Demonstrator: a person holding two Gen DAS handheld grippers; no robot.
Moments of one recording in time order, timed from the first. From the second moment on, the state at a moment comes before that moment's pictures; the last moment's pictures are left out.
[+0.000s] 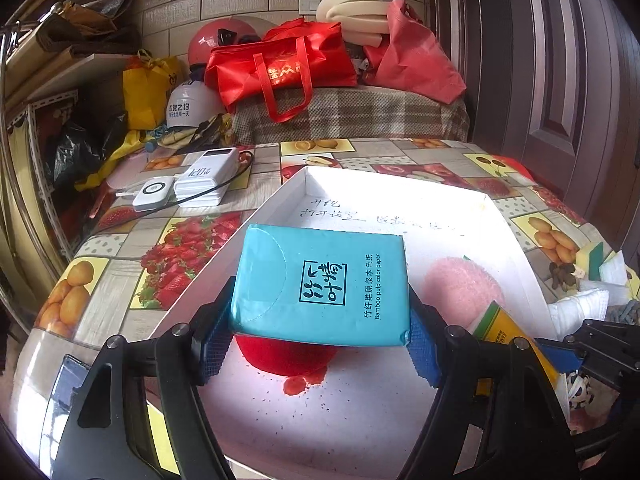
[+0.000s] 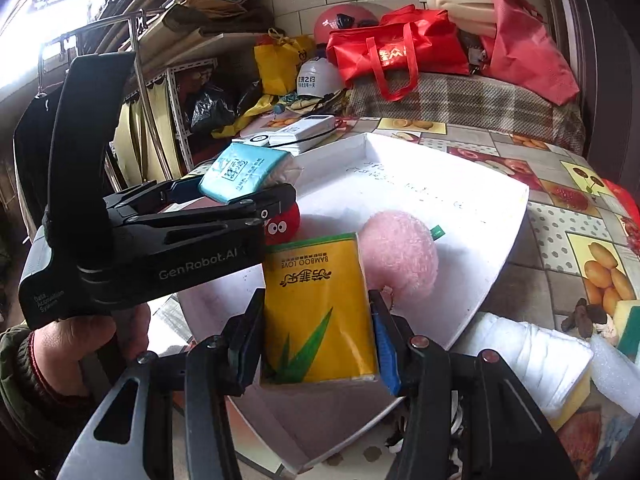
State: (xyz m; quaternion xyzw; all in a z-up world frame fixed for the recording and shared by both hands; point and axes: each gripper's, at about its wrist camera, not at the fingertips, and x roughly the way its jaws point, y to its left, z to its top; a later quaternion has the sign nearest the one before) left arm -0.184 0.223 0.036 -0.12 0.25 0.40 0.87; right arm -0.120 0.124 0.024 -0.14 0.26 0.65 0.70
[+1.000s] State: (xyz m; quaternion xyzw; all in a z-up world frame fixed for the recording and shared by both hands) left arm -0.201 0.225 0.042 -0.12 0.21 0.46 0.85; right arm -0.115 0.124 0.035 -0.12 0.22 0.60 0.76
